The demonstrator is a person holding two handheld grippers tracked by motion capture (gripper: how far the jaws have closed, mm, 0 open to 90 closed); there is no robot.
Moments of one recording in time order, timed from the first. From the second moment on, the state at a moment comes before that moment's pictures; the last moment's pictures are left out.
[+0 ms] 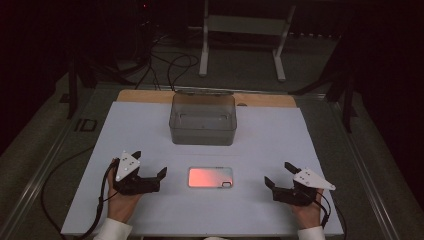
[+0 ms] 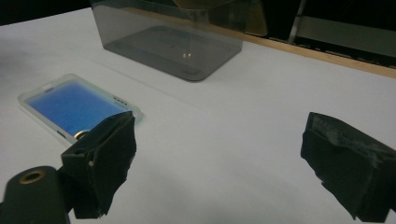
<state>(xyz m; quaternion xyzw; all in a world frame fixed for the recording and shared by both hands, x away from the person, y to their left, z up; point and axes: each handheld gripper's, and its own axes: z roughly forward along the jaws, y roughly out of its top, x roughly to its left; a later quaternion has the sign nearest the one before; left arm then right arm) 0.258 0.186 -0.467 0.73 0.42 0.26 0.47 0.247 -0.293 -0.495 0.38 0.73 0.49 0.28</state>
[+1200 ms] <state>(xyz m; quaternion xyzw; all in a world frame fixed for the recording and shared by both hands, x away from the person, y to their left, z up) 0.279 0.153 -0.469 0.77 0.41 0.23 0.43 0.247 -0.293 -0.496 0.39 0.73 0.49 0.27</state>
